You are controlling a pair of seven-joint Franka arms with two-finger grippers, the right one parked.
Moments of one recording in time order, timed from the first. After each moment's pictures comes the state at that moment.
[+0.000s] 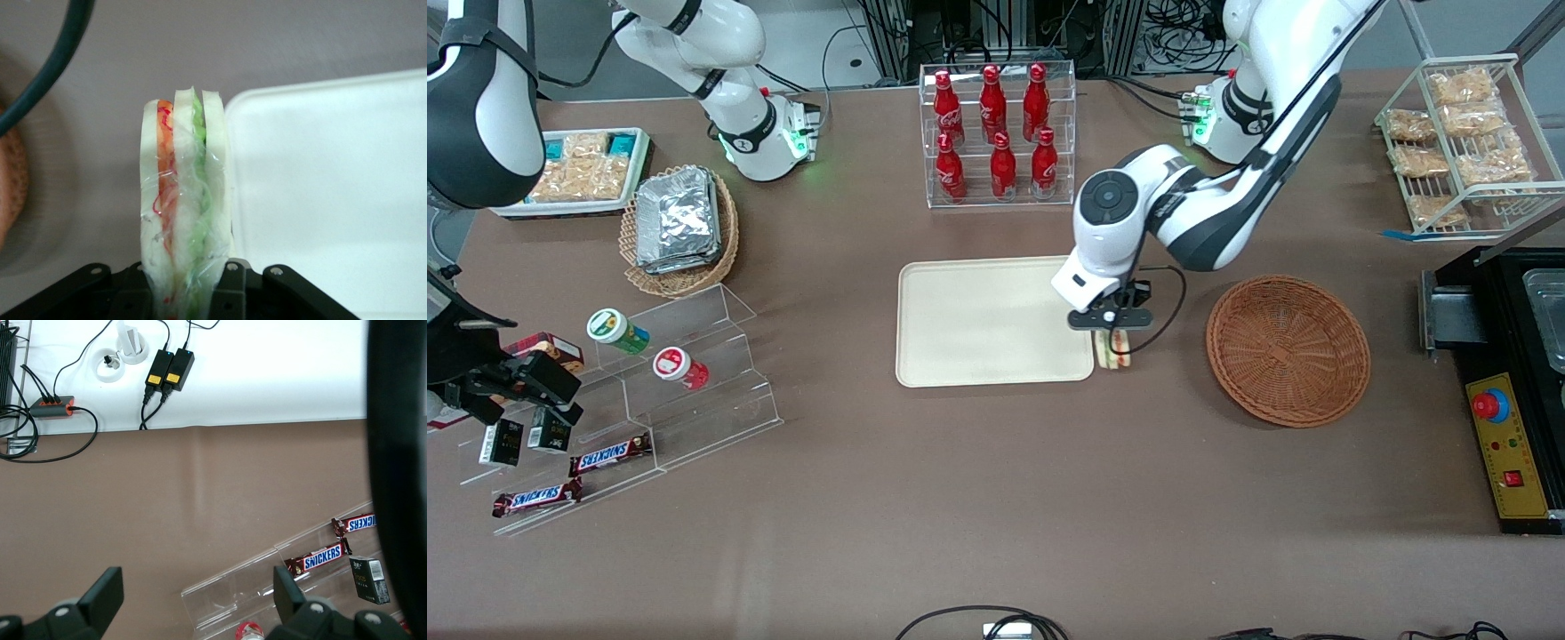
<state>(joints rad) 0.02 0.42 -0.76 -2.00 0.43 2.16 -0.89</state>
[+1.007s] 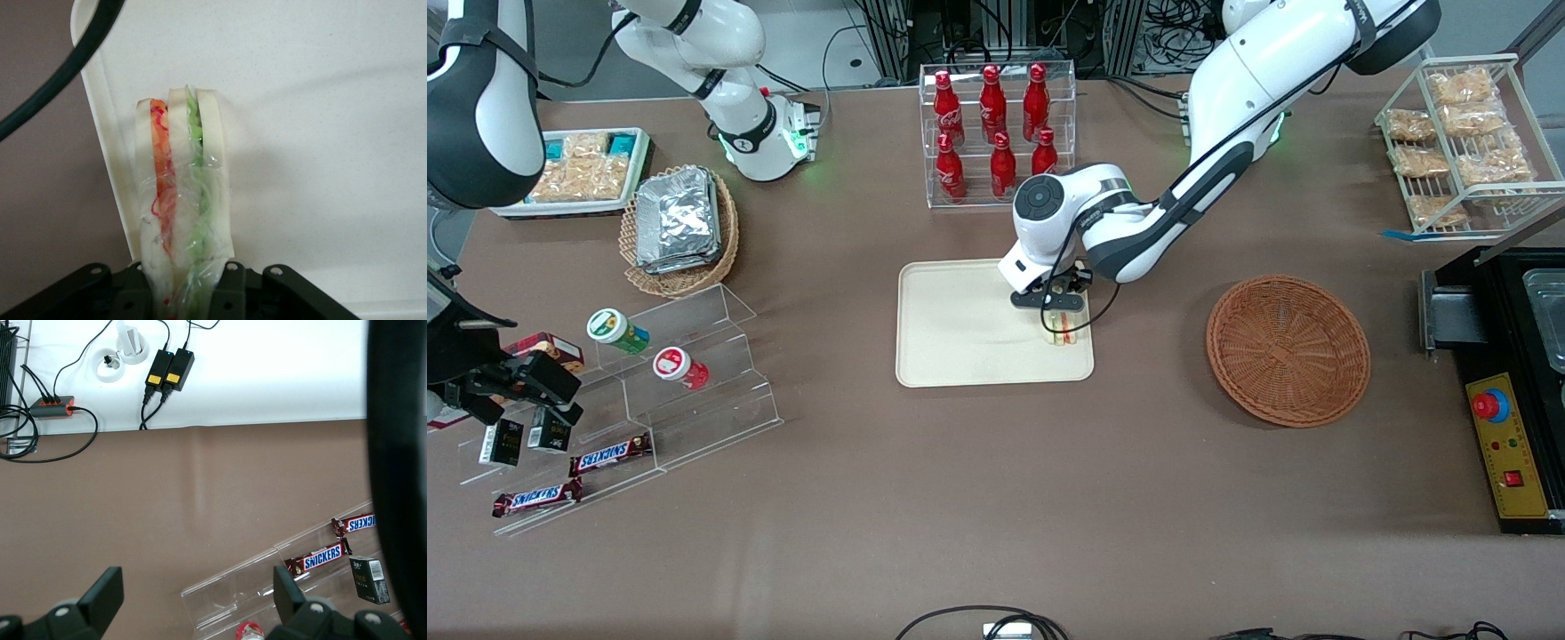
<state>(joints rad) -0.11 0.63 -0.78 -1.99 0.62 2.23 -1.11</state>
